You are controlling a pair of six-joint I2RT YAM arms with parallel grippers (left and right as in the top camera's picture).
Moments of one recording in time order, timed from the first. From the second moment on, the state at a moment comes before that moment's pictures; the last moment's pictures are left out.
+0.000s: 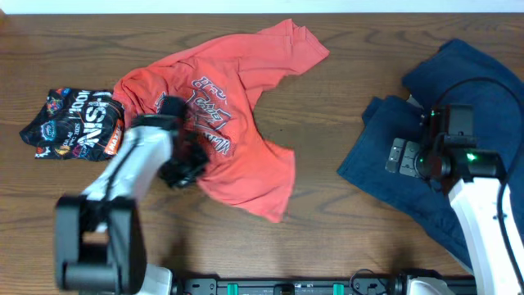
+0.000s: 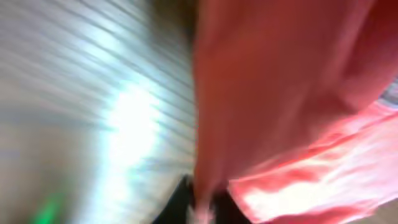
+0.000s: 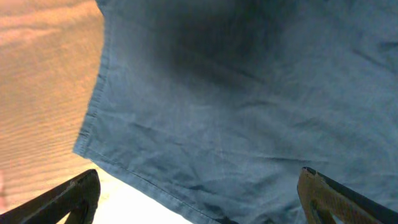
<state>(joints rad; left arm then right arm) -0.07 1.65 1.02 -0.97 0.20 -0.68 -0.04 1.24 0.95 -0.92 0.08 0.23</state>
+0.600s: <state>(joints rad) -0.22 1.59 0.78 -0.74 0.34 -0.78 -0.04 1.35 0.95 -0.92 0.05 0.23</state>
